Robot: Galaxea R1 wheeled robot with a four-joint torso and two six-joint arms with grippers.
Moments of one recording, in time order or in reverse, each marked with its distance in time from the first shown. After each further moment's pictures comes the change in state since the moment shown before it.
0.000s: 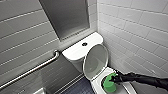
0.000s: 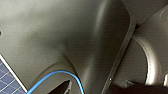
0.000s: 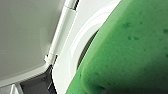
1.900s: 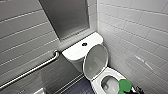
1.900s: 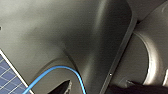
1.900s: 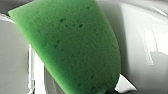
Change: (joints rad) left arm 0.000 -0.002 0.002 0.000 0.030 -0.001; right arm -0.356 -0.273 0.146 0.134 0.705 -0.012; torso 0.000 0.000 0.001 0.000
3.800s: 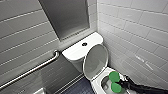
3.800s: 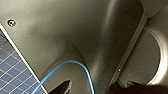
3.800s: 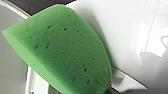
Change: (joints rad) left arm 0.000 -0.022 0.004 -0.001 0.013 -0.003; right arm 0.184 0.200 -0.243 -0.059 -0.230 0.004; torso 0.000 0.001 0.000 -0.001
